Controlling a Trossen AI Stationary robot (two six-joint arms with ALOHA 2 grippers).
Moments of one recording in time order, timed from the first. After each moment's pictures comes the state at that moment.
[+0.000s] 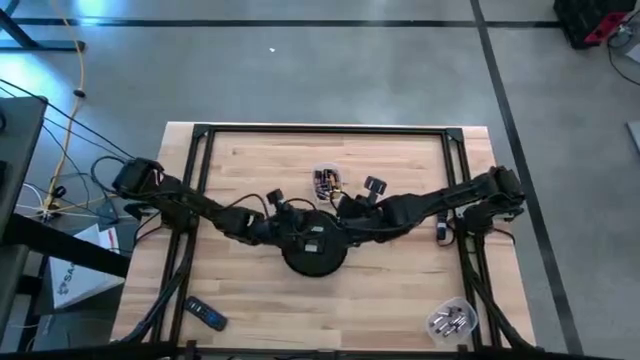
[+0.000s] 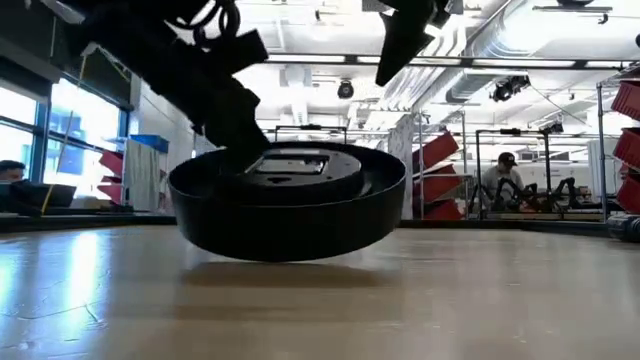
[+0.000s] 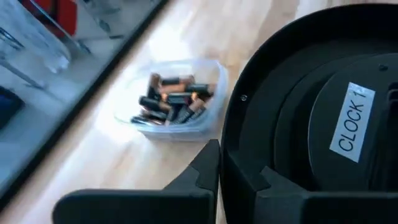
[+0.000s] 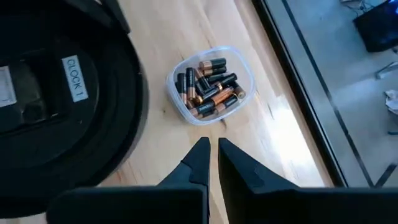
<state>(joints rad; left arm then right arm) -0.30 1.58 0.77 0.05 -0.86 -0.15 0.26 1.77 1.57 -1.07 0.69 0.45</state>
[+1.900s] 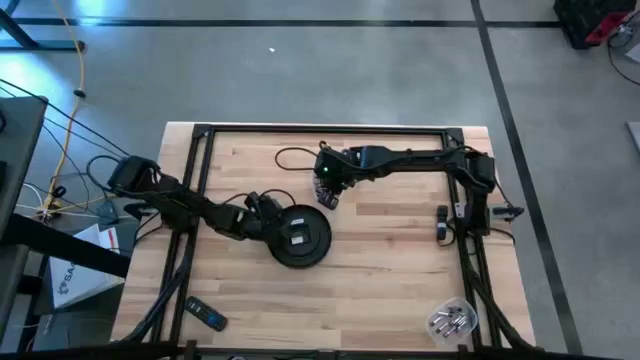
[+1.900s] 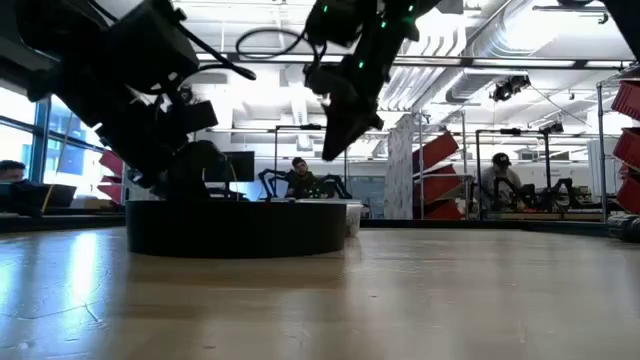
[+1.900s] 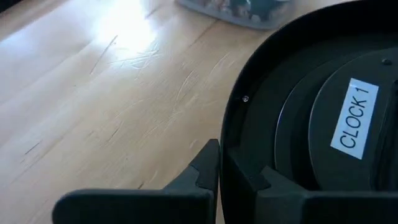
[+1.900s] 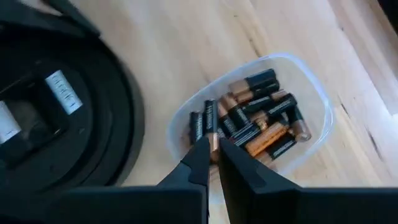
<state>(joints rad) -0.21 1.55 0.54 0.00 -0.69 -0.69 -0.18 1.95 1.57 -0.72 0.10 0.22</state>
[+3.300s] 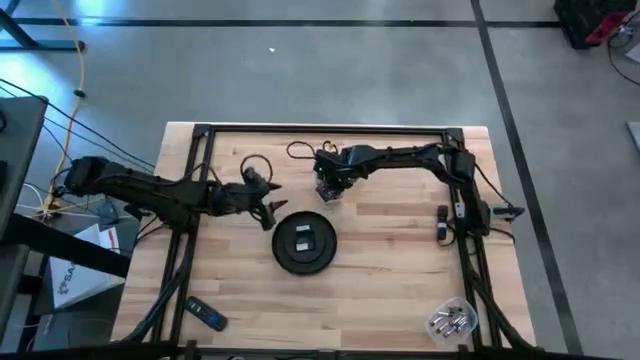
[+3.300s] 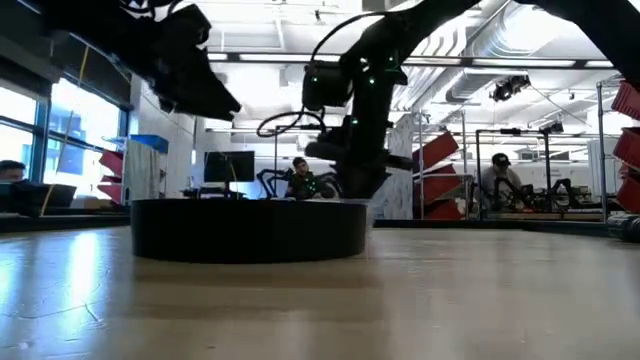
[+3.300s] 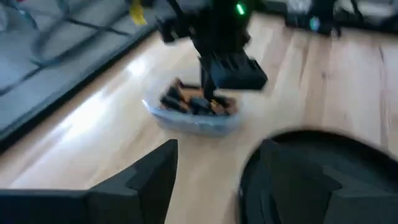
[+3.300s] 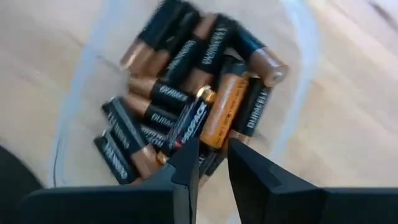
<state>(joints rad) -0.06 1.04 0.54 0.00 -0.46 -0.23 -0.27 2.10 1.59 -0.87 0.14 0.59</state>
